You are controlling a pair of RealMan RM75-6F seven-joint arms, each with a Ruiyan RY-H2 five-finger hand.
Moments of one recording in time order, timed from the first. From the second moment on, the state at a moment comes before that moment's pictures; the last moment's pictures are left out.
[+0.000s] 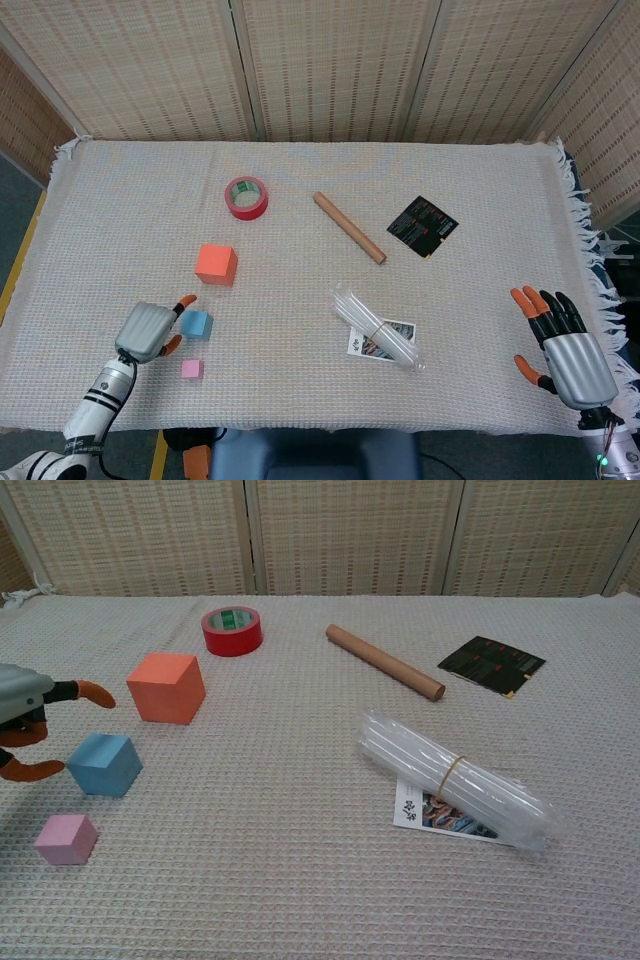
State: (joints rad) left arm -0.43 -1.37 -0.11 -1.55 1.35 1.04 0.47; right arm 0.17 -1.10 -0.13 -1.67 -1.57 1.59 -0.10
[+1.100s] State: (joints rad) left arm -0.44 -1.35 -0.13 -1.60 1.36 1.19 0.31; right arm 0.13 -1.09 -0.06 -1.68 -1.58 1.48 -0.13
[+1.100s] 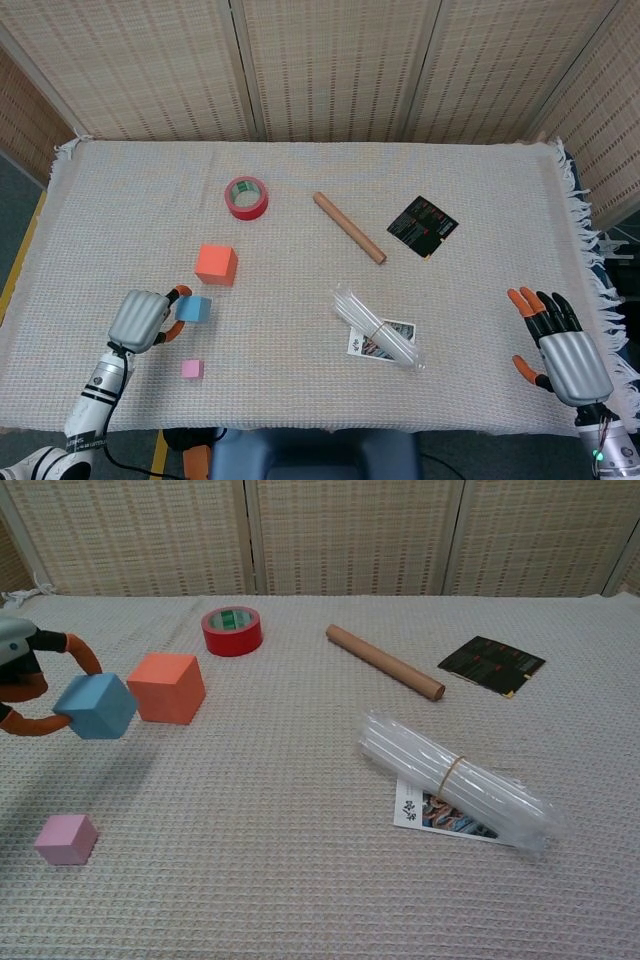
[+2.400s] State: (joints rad) left arm -0.82 -1.41 -0.30 -1.49 0.75 0.97 0.50; right arm 0.13 -1.05 -0.02 -1.70 -1.52 1.39 -0.08
